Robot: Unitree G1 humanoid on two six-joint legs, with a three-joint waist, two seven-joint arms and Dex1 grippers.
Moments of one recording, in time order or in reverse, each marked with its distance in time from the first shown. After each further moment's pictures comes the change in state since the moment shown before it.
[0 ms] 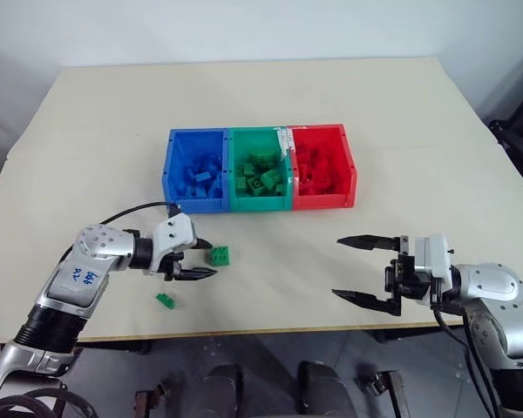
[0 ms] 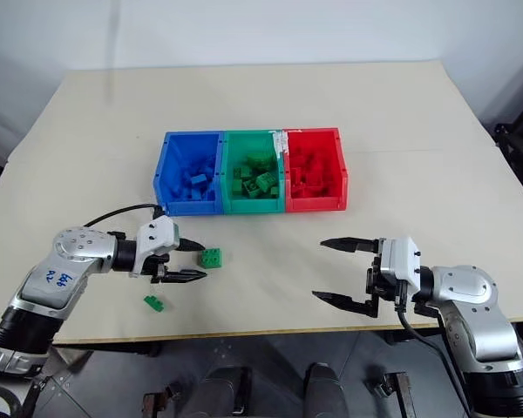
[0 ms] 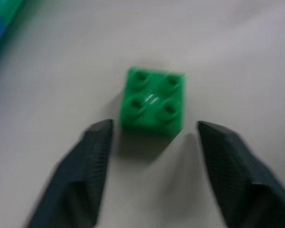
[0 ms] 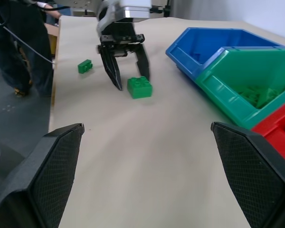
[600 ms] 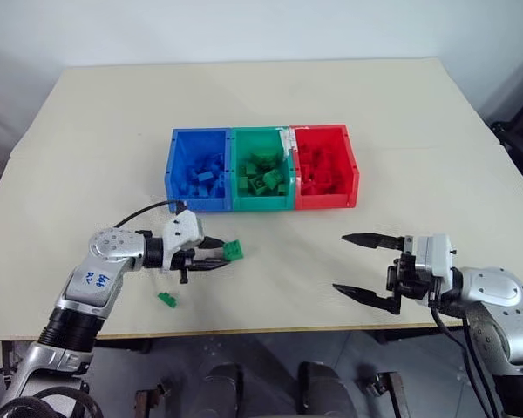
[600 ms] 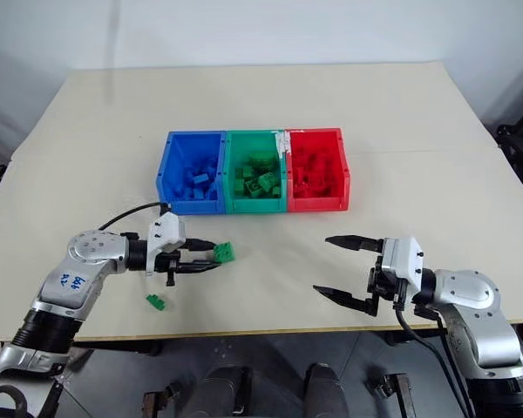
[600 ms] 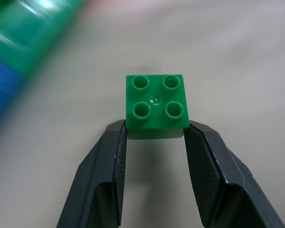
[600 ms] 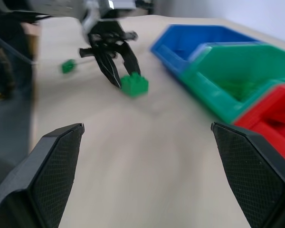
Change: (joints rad) left arm -0.057 -0.130 0.081 0.049 -0.017 -0.054 0.133; right arm 0.075 0.015 -0.074 -0.039 0.005 0.002 -0.135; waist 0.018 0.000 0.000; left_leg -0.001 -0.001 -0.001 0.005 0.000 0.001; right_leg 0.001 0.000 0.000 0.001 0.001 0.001
